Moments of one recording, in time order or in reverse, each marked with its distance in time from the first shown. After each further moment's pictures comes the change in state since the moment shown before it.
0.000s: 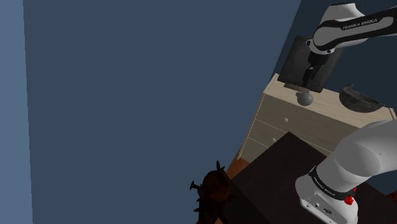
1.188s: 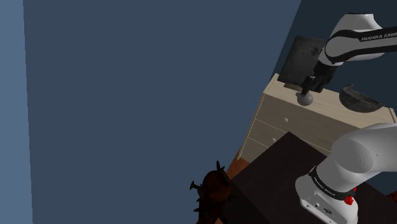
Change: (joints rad) arm -0.119 -0.230 0.071 -0.238 0.039 0.037 0.370
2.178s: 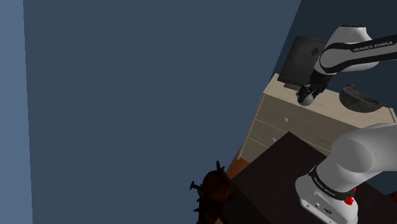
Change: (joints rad) arm -0.013 0.041 -0.022 -0.075 -0.012 0.120 0.037
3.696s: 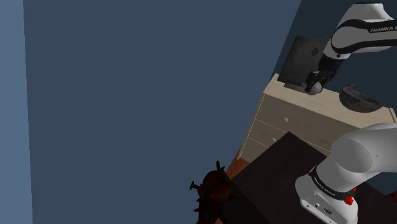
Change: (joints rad) arm 0.005 -0.084 0.046 0.122 0.033 -0.205 -0.011
